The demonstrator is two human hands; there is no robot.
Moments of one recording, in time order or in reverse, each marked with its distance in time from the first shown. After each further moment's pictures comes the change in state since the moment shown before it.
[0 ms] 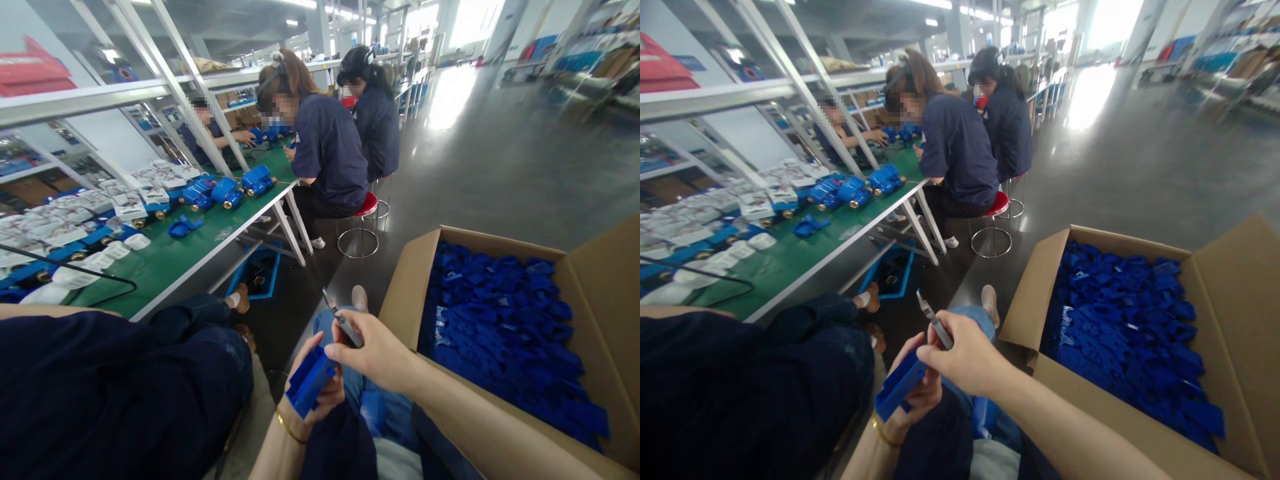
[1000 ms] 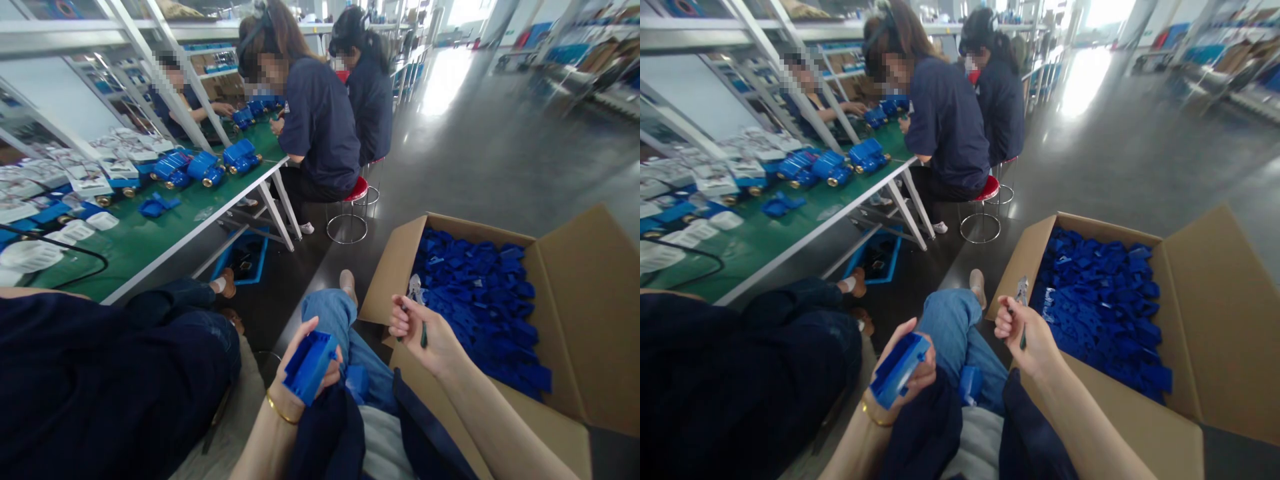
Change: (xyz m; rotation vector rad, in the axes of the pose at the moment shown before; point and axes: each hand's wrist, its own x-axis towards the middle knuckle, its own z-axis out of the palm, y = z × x) left_hand 0.001 -0.017 0.014 0.175 0.148 0.006; right_hand -0.048 0.081 -0.067 0.915 0.539 0.189
